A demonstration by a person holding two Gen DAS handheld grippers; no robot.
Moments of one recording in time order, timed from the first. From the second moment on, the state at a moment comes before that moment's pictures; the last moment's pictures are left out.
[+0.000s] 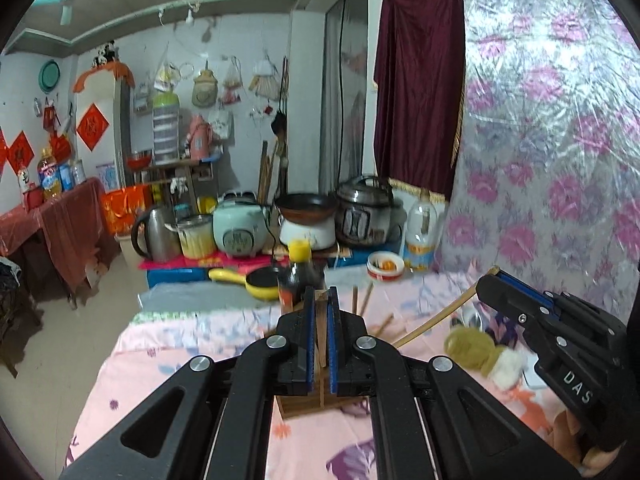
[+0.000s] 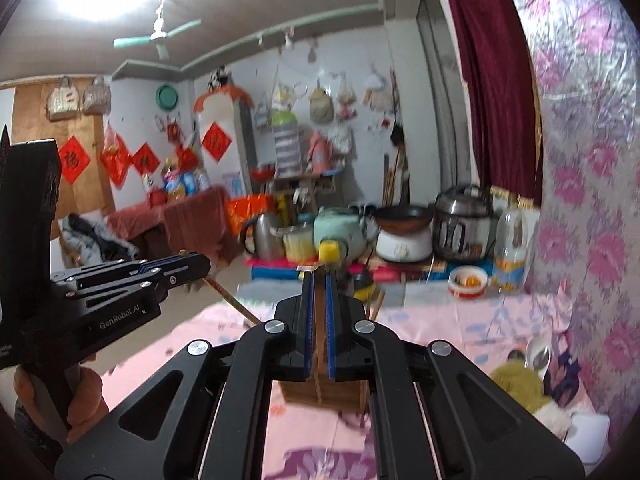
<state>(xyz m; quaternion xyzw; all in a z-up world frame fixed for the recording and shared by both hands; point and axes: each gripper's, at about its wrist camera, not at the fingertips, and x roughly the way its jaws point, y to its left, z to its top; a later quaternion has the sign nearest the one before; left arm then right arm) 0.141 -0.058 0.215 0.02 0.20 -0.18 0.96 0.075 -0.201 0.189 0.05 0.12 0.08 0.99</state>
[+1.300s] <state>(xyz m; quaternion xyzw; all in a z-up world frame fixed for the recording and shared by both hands) 0.242 -0.022 0.142 -0.06 0.27 -0.11 0.95 0.200 -0.213 0.122 0.10 0.20 0.06 0.97</state>
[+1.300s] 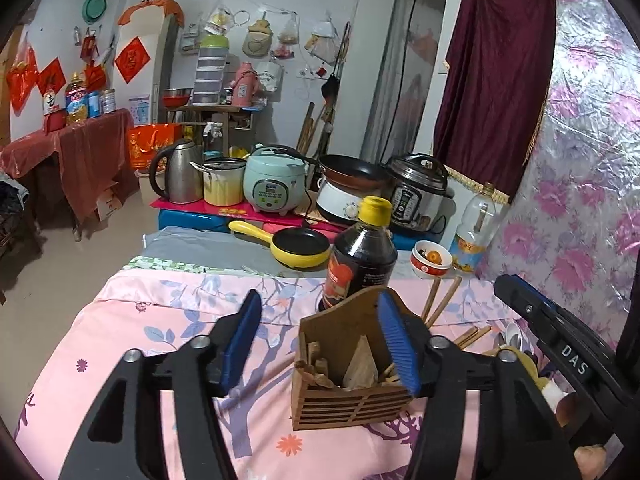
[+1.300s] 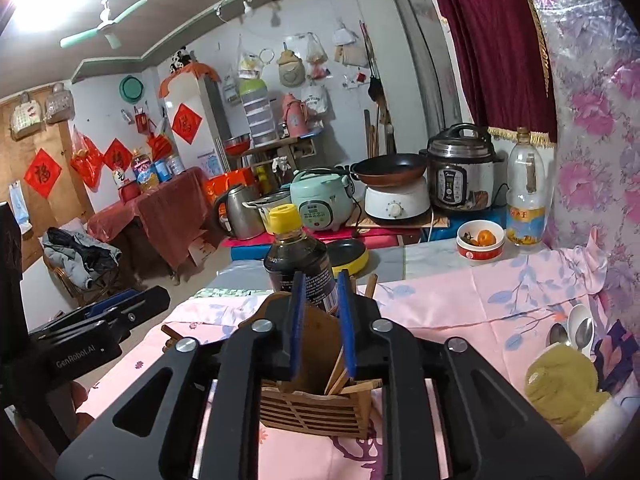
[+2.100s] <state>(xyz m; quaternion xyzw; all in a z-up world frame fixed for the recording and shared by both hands) 0.141 -0.022 0.170 0.03 0.18 0.00 0.98 0.097 -0.219 0.160 0.08 0.13 0.02 0.99</state>
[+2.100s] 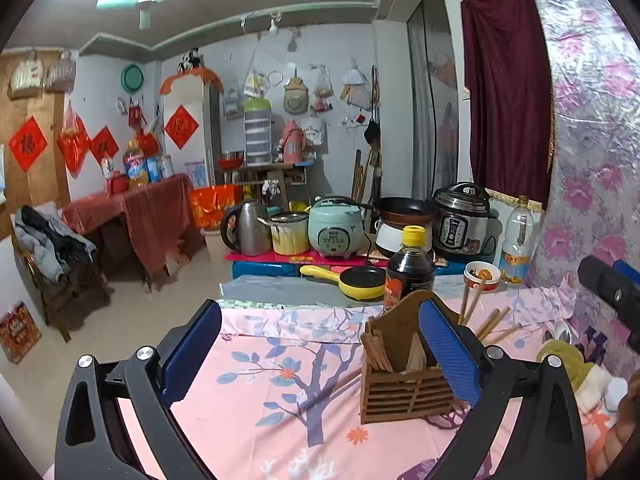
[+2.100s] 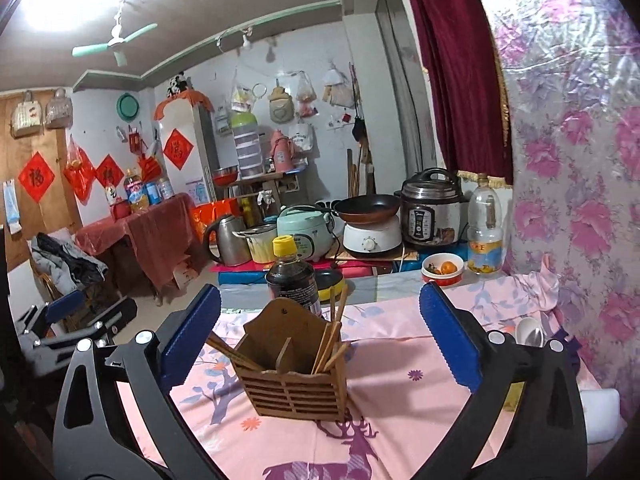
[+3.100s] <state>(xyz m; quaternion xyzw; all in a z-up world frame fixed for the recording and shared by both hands) 0.060 -0.009 0.089 0.05 0.19 0.04 0.98 0.040 -0.202 0.077 0.04 0.20 -0.01 0.98</state>
